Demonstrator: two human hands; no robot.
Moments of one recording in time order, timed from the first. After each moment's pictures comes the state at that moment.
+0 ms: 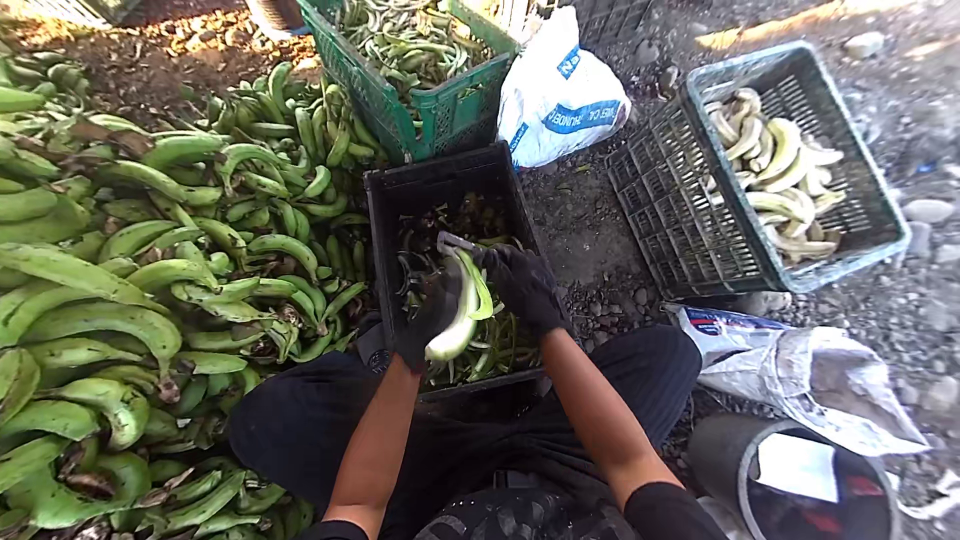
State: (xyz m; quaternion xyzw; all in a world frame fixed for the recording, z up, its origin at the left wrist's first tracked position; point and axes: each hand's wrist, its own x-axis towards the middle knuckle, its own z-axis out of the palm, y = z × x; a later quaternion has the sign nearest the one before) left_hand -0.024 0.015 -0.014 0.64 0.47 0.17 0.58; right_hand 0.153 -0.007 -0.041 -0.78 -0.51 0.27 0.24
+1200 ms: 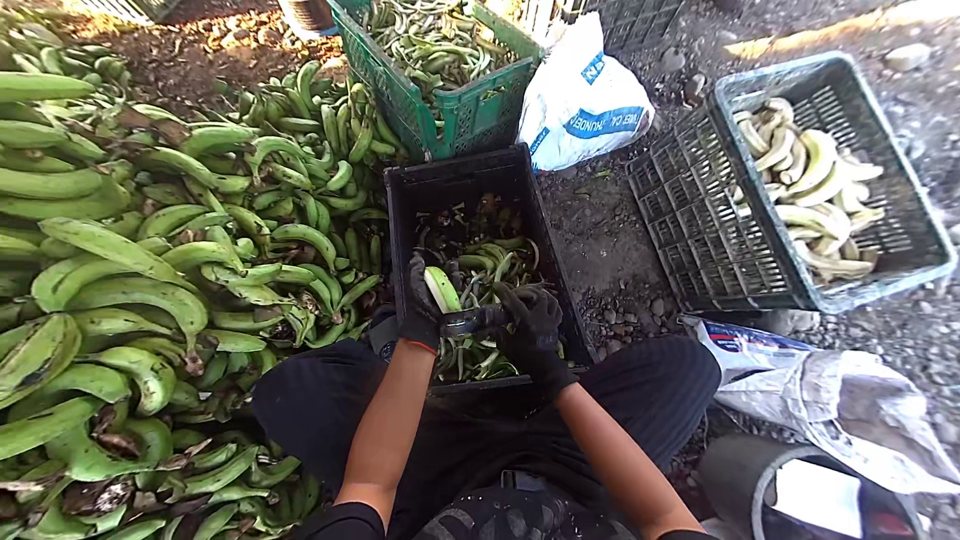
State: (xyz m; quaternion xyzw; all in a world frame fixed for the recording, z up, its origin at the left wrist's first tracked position) left_hand -0.039 0.029 -0.056 0.14 0.45 0.47 0.75; right_hand 0.117 -0.074 -0.091 -0.69 -0.61 0.06 0.37
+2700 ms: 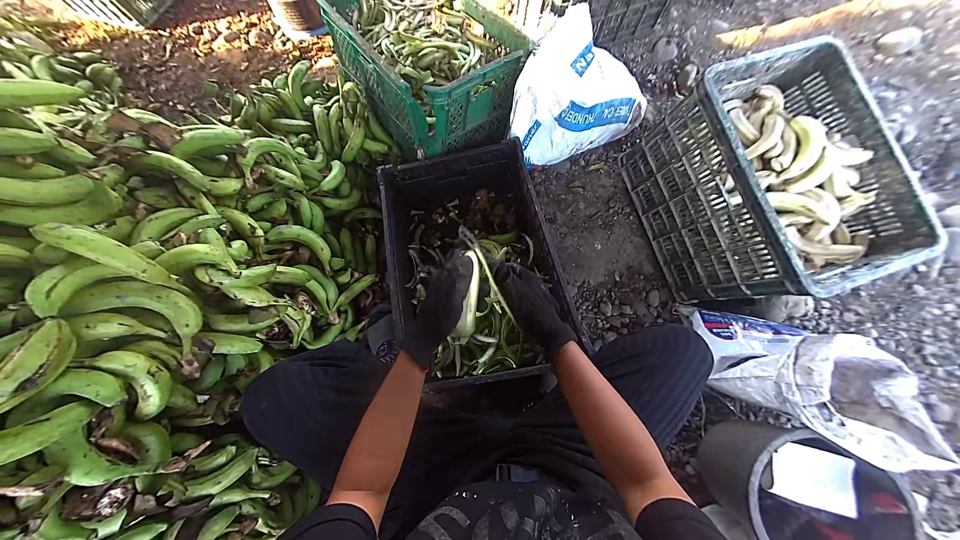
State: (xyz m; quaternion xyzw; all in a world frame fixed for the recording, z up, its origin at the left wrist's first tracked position) left_hand -0.024 0.008 -0.022 0.61 0.42 0.33 0.59; right_hand 0.141 -0.046 -0.032 -0.71 -0.45 0.44 0.31
